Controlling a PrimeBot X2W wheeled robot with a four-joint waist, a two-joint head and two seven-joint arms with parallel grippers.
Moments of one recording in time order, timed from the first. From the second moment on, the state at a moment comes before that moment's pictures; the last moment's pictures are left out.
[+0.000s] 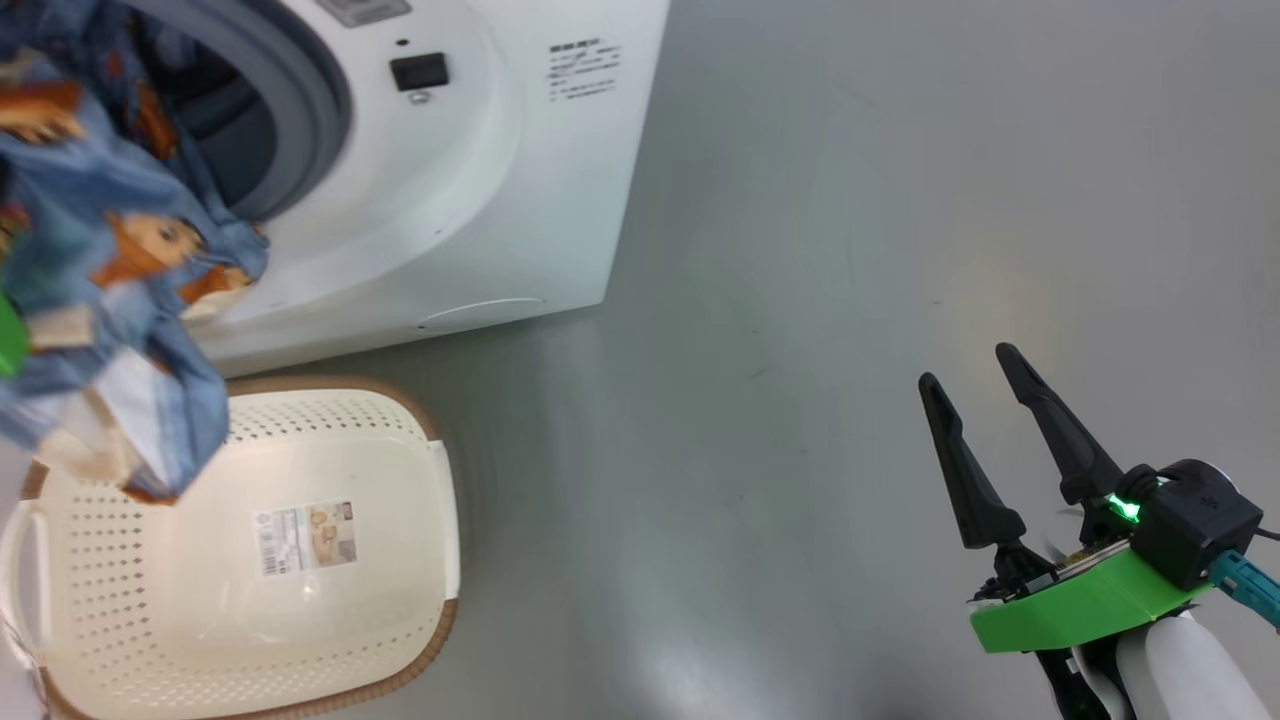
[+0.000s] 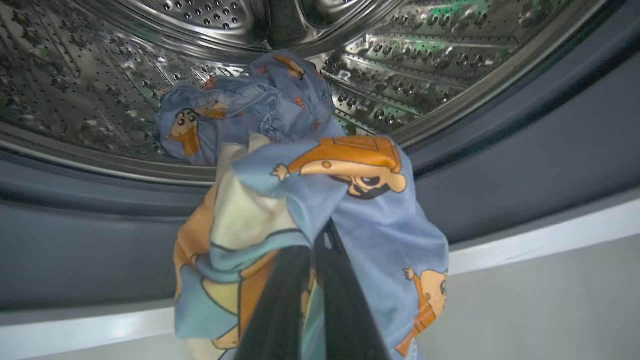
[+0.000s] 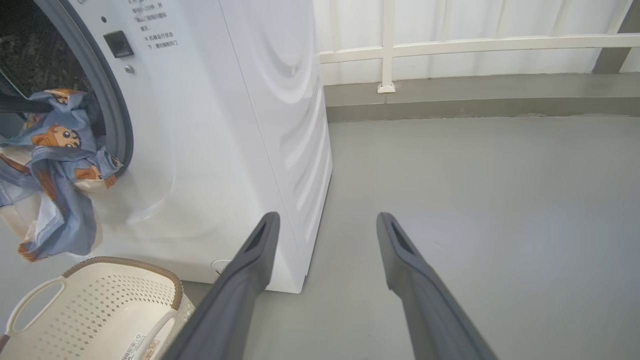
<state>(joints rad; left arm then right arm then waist) -0.68 0.55 -0.14 0.15 -0.67 0.00 0.61 -0.16 -0.22 0.15 -0.03 0.32 0.12 -0.26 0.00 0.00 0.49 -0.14</state>
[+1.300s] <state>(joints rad) -1.36 0.56 -0.18 0.74 -0.37 0.04 0.00 -0.27 -0.17 0.21 -0.02 0.37 0.12 -0.26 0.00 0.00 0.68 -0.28</state>
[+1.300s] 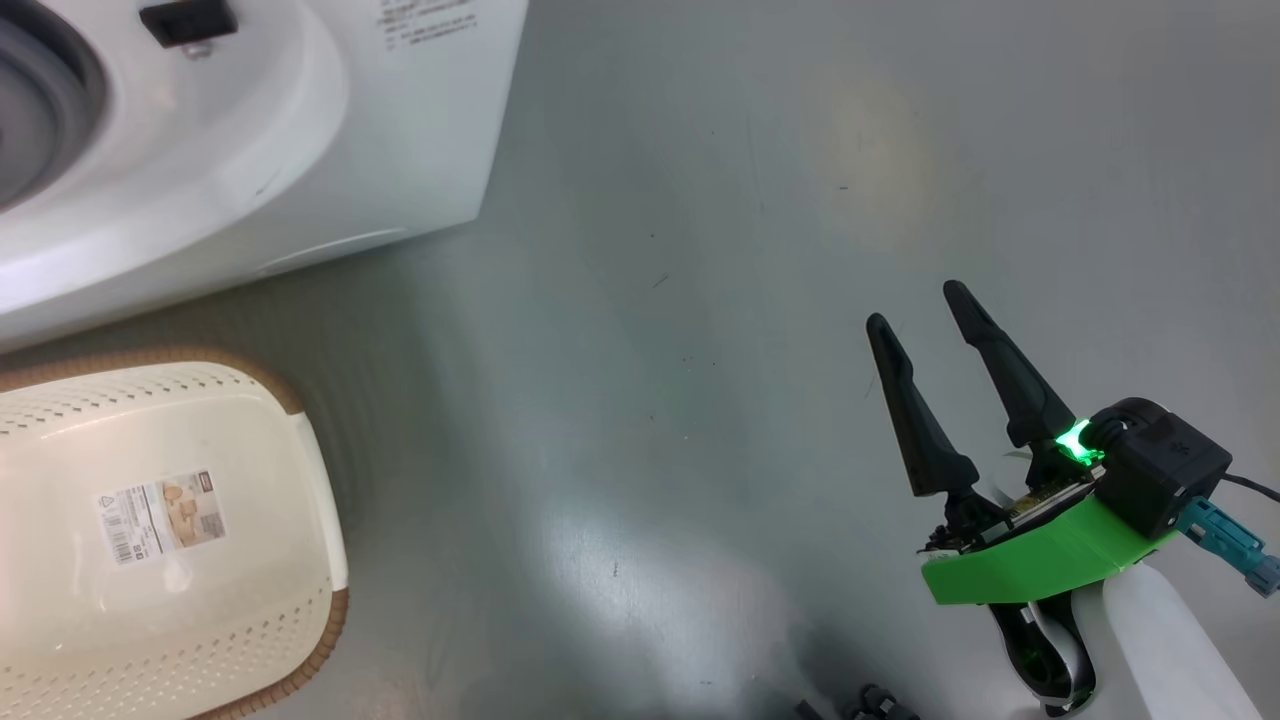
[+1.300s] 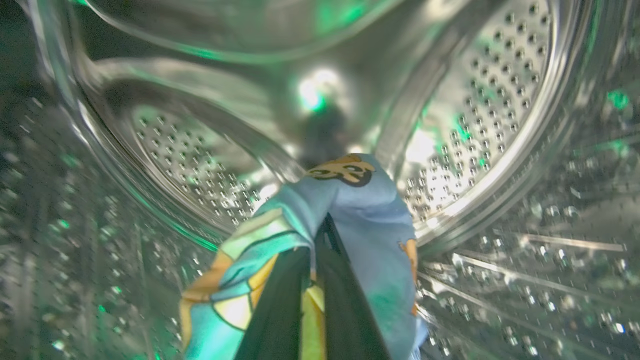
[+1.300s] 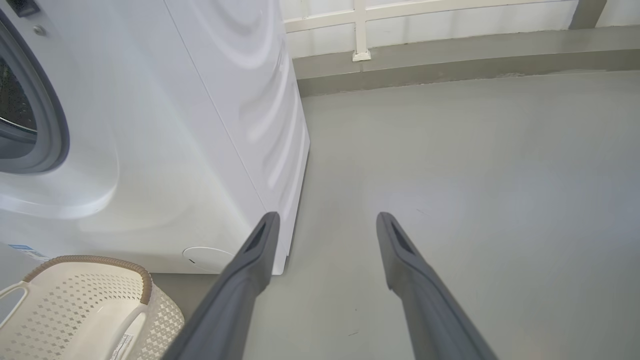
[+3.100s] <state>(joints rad) -0.59 0.38 -0.17 0.32 -0.48 0.16 -0.25 -0.20 -0.24 0.15 -0.01 0.34 0.12 -0.26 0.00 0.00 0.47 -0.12</state>
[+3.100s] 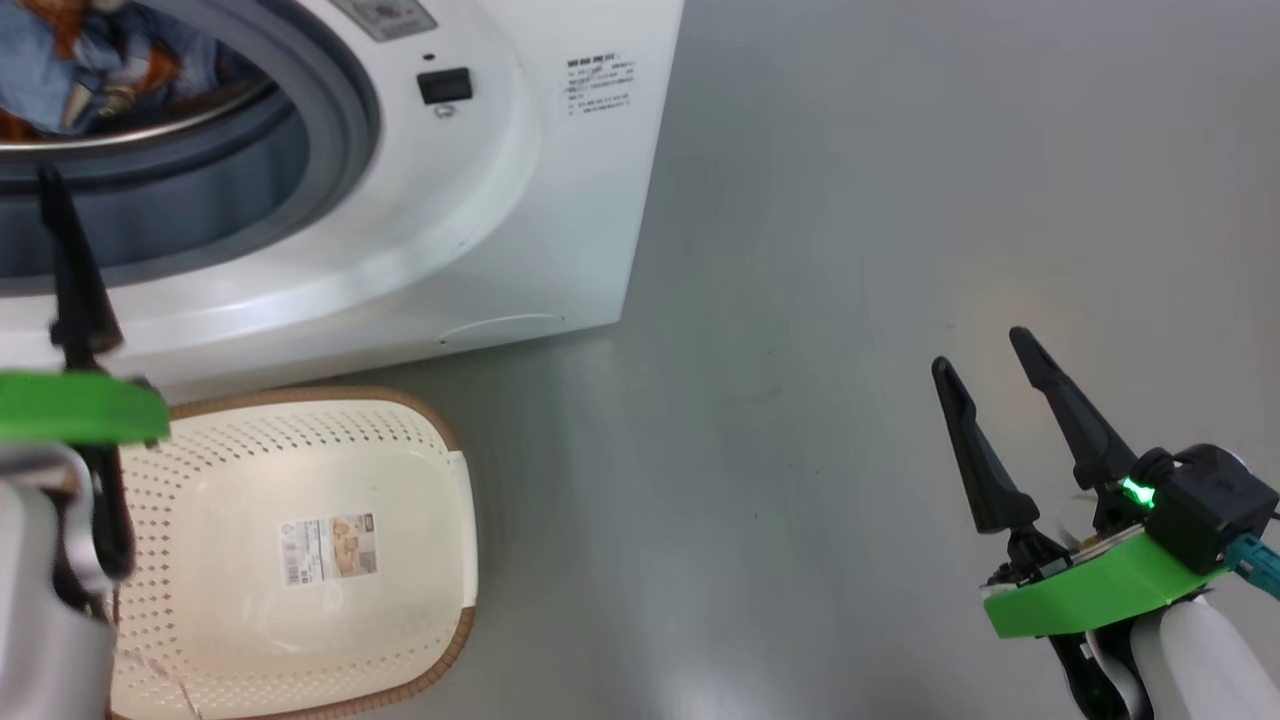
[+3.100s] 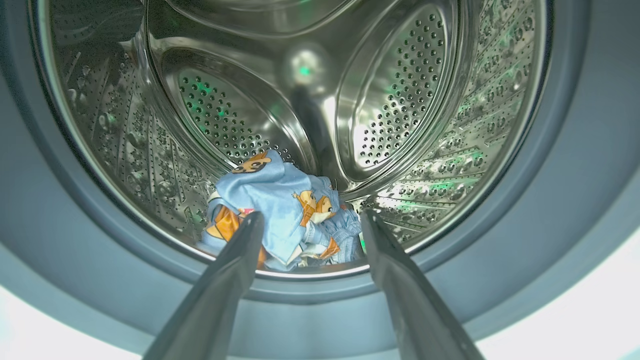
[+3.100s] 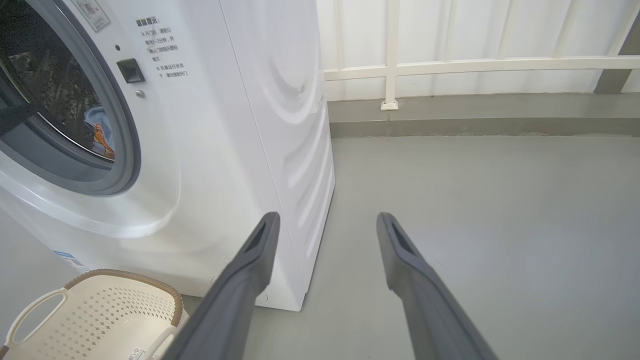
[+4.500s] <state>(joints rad) 0.17 0.22 -0.22 -0.08 -0.39 0.25 -0.25 0.07 -0.25 0.12 0.01 0.29 0.12 -0.26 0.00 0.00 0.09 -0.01</state>
